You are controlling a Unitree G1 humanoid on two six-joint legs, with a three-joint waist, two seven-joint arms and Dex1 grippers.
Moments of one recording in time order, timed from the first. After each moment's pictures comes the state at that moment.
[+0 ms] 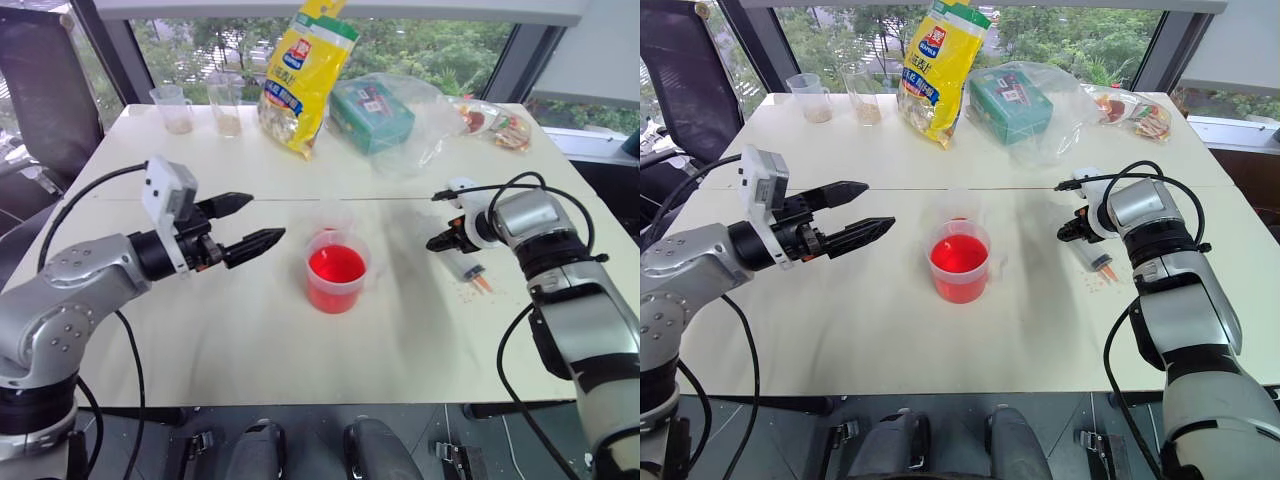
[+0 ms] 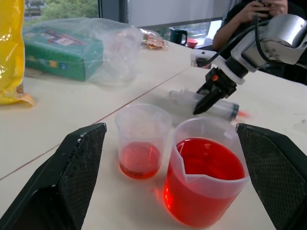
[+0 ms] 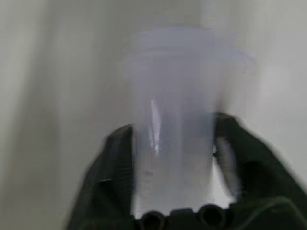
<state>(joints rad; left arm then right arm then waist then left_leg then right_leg) -0.39 0.75 0.25 -0.52 -0.95 0.85 -0.57 -1.10 -0.64 0.31 0.81 -0.04 0.95 0.89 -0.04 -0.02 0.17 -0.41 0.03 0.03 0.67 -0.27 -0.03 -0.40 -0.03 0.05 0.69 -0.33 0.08</state>
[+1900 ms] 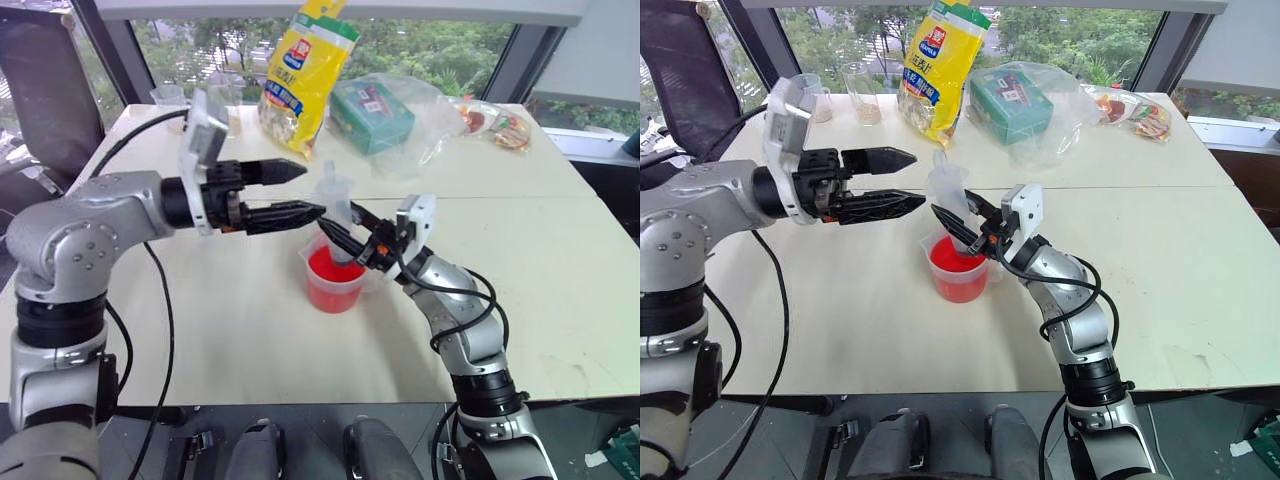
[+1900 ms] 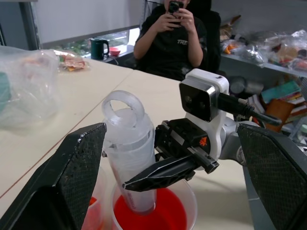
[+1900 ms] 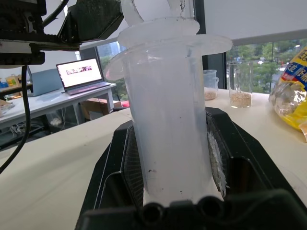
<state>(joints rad) -0.79 0.69 0.11 -0.27 -0.96 0.98 -0.85 -0.40 -0.18 0.08 -0.18 0.33 0.20 0.66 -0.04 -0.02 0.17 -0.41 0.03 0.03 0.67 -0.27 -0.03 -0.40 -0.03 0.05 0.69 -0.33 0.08</state>
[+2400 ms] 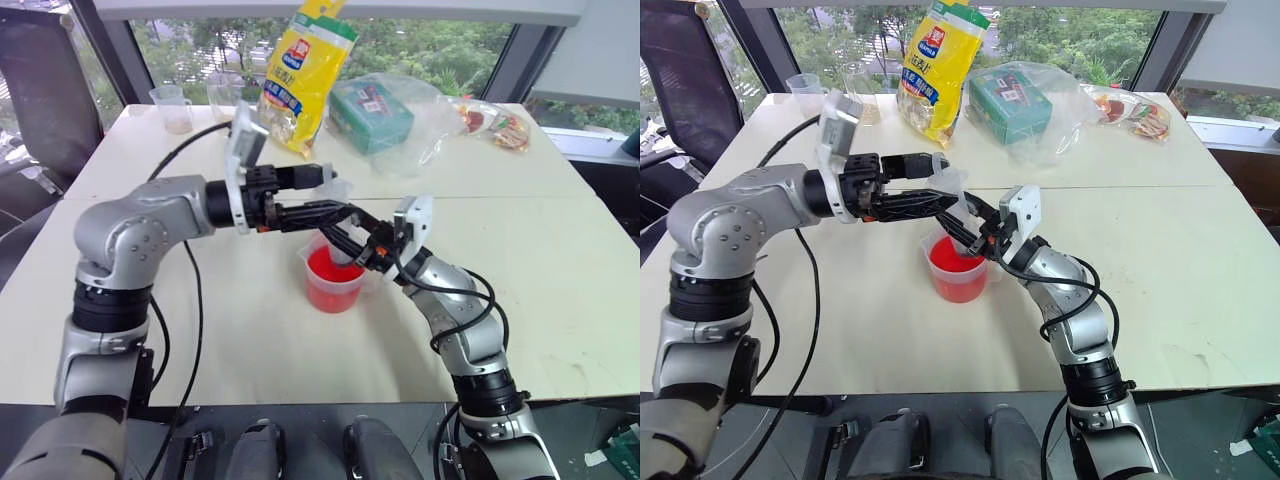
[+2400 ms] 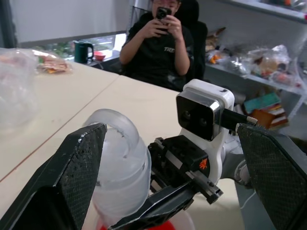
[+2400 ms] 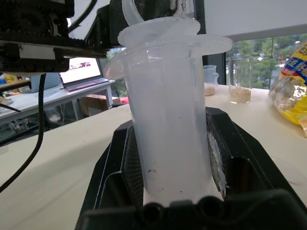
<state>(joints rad) -0.84 0.54 0.02 -0.16 -0.88 0.92 -0.87 -0.40 -0.20 0.09 -0.17 0.33 0.20 0.65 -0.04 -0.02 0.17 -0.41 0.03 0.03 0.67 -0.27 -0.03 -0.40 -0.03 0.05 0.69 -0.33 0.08</state>
